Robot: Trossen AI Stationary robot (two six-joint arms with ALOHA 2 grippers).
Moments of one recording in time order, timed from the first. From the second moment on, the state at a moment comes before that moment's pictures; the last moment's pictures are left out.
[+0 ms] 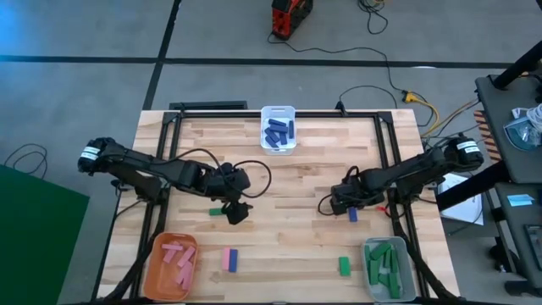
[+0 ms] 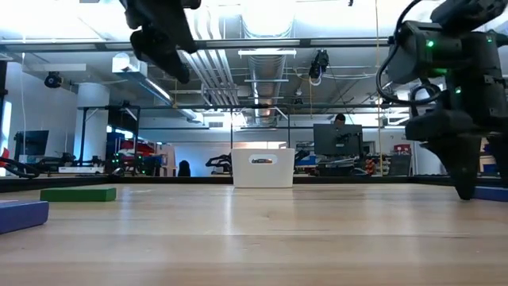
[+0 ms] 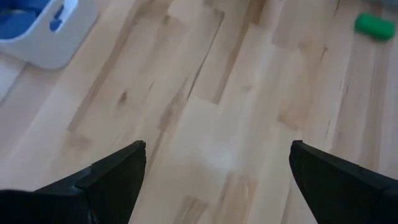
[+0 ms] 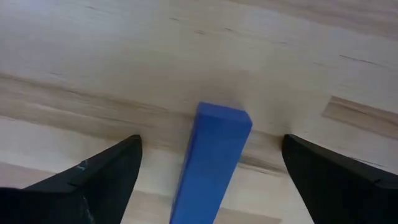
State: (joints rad) left arm -0.22 1.40 1.15 -0.71 -0.24 -0.56; right arm 0.14 1.39 0.60 -0.74 -0.10 1.45
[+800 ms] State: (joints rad) left arm -0.21 1.40 1.15 -0.64 -0.46 -0.64; right arm 0.14 1.38 0.57 -0.73 -0.10 1.45
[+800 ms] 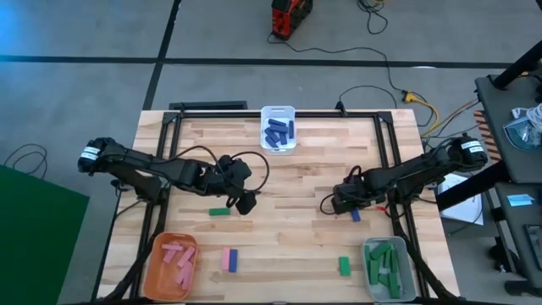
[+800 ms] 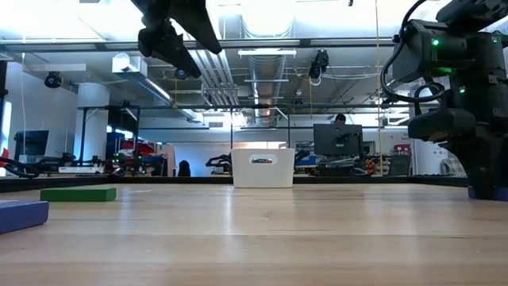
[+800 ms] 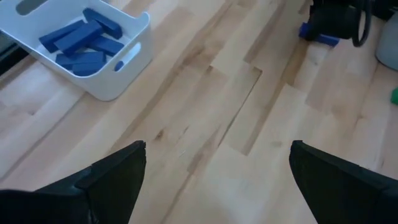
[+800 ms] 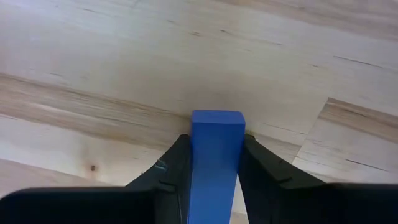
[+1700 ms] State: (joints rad) left arm -0.21 1.40 1.15 -0.64 -0.52 -0.73; right arm -0.20 1.33 1.09 -0.44 0.34 0.82
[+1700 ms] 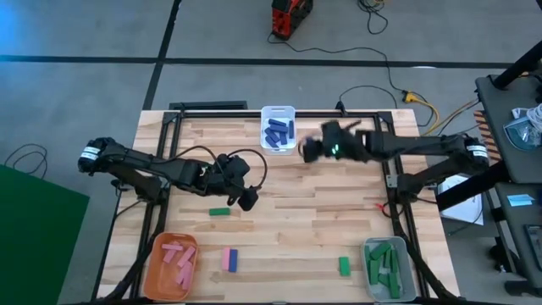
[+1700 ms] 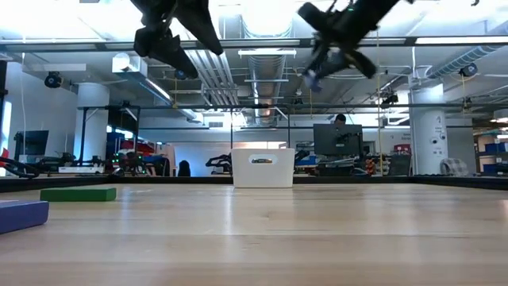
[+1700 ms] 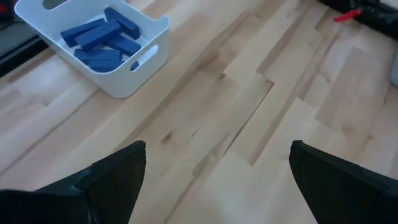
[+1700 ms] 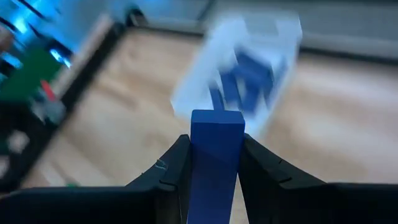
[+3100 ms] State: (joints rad) left arm -0.21 1.37 1.15 -0.87 -0.47 -0.80; right arm -0.39 1.68 1.34 -0.11 0.28 0.50
